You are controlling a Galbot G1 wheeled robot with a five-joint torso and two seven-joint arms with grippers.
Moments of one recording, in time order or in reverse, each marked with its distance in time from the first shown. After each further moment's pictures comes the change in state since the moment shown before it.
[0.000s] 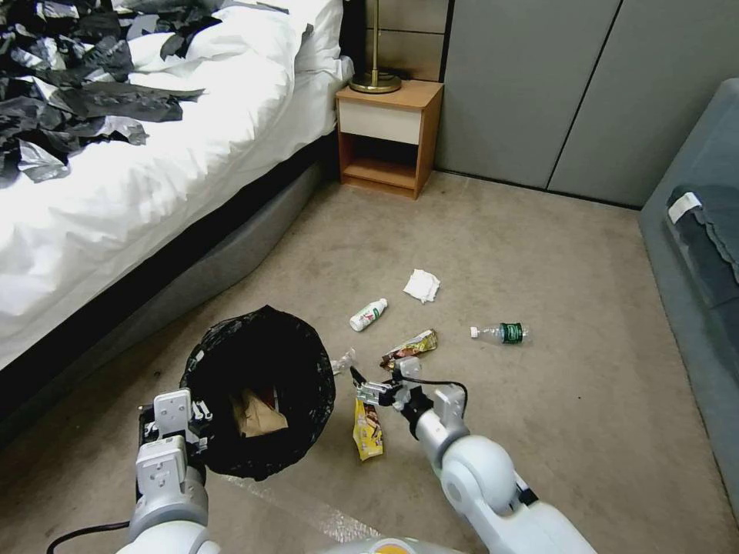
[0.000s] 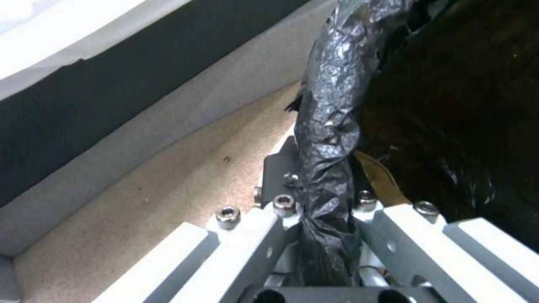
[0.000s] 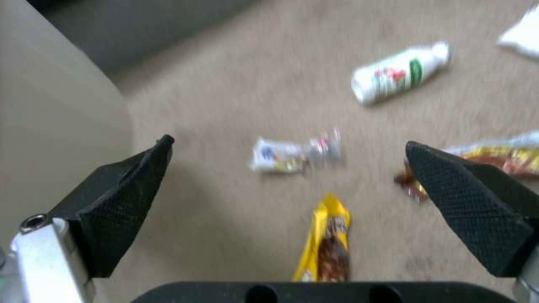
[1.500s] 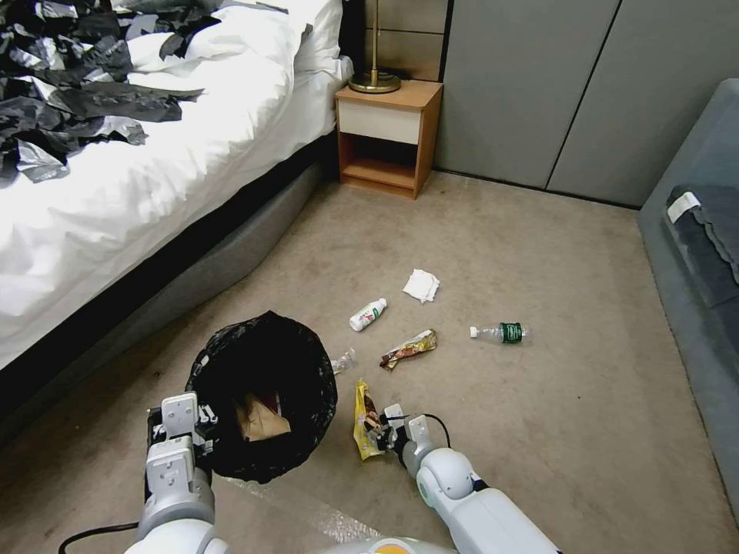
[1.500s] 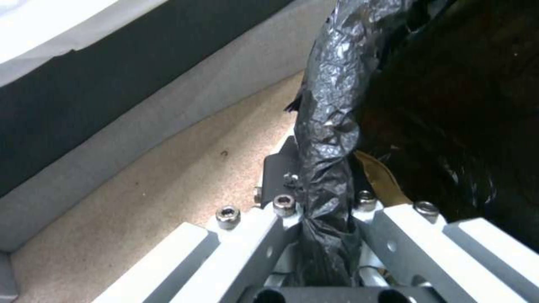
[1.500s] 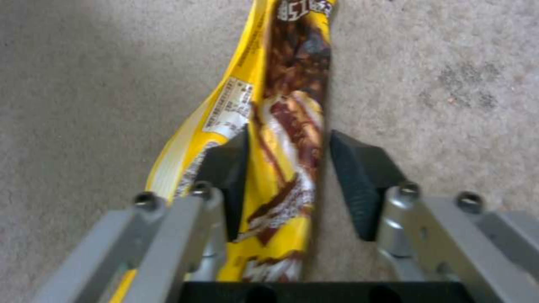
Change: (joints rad) left arm -0.001 -0.008 0.009 0.018 0.011 -0.002 -0.002; right arm 0.110 0.126 -0.034 -0.559 -0.171 0.093 -0.123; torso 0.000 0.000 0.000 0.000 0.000
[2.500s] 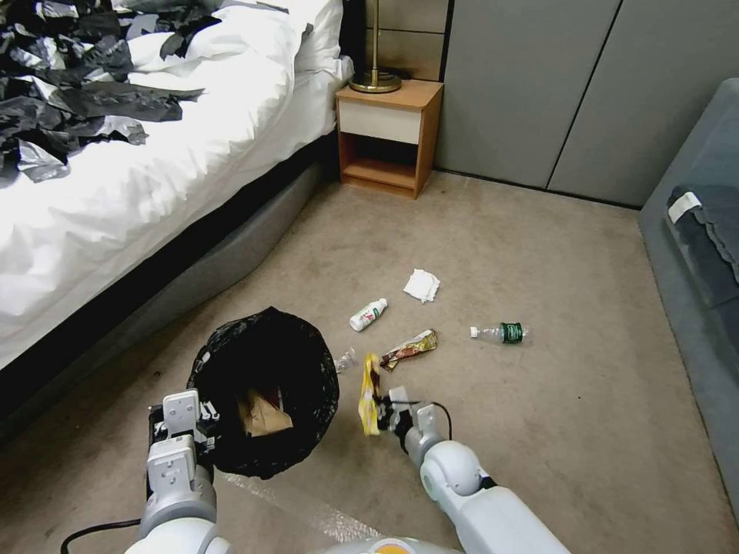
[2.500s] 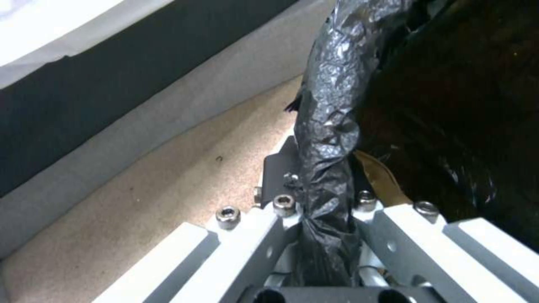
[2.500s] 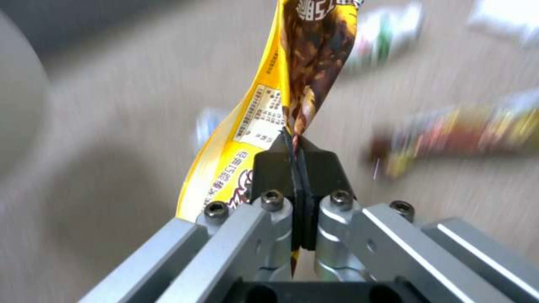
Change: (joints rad) left arm -0.013 0.009 0.009 0.007 -0.005 -0.006 0.001; right arm -0.089 -0.071 0.057 0.333 0.069 0.126 0.074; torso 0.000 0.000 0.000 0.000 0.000
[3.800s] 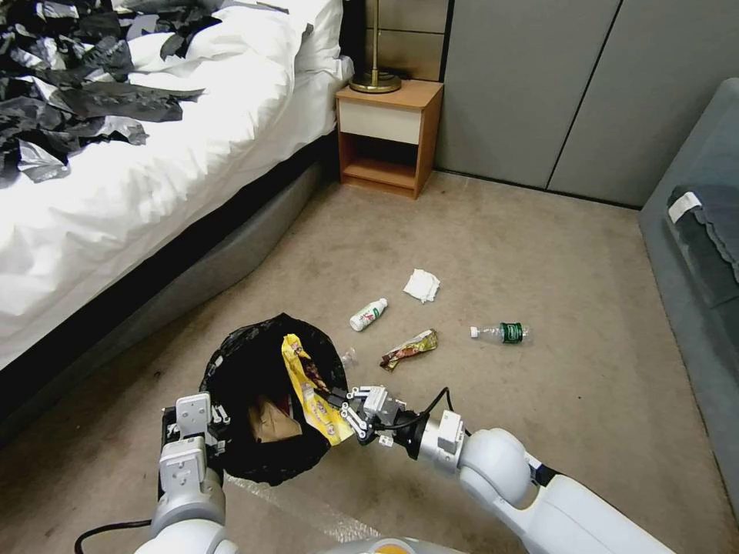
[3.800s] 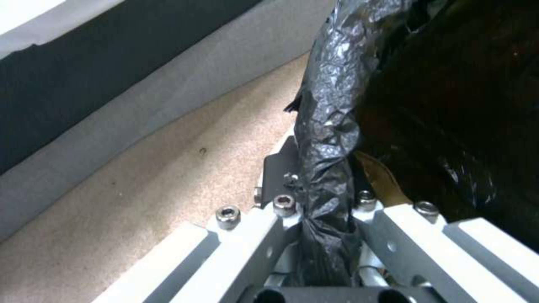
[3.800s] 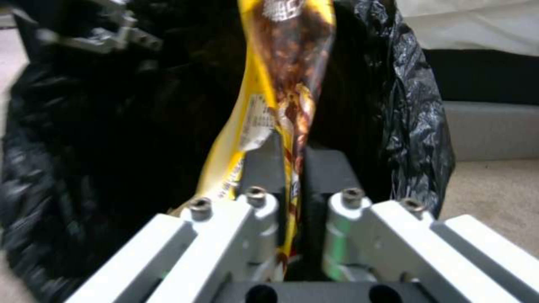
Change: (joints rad) left arm 0.009 0.006 0.027 0.007 0.000 0.007 0.003; right arm 0.061 -0.351 -0.211 0.374 -0.037 0.290 -0.415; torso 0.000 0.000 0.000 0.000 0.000
